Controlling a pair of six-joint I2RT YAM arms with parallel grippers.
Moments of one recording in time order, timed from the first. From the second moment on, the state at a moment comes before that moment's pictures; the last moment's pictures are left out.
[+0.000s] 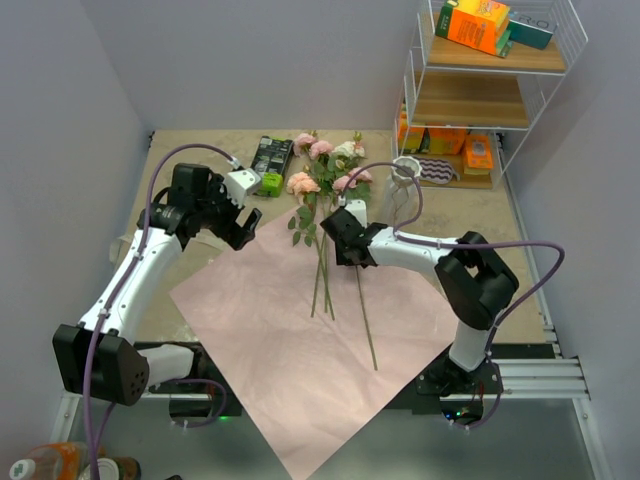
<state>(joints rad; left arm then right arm) -0.20 1.24 1.13 -0.70 0.33 0.45 0.78 1.79 1.11 -0.42 0.46 0.62</state>
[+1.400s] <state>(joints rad) -0.12 1.25 1.30 -0.77 0.45 0.40 0.72 1.48 1.33 -0.25 0.41 0.44</state>
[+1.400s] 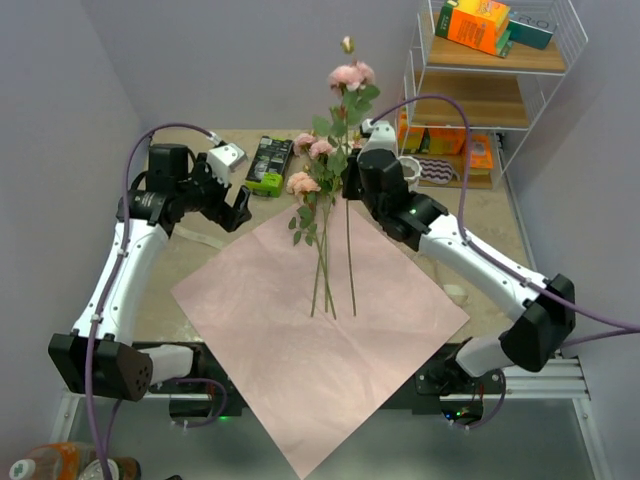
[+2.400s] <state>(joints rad) -0.04 1.41 1.36 -0.79 0.62 0.40 0.68 1.42 1.59 0.78 0.66 -0.68</state>
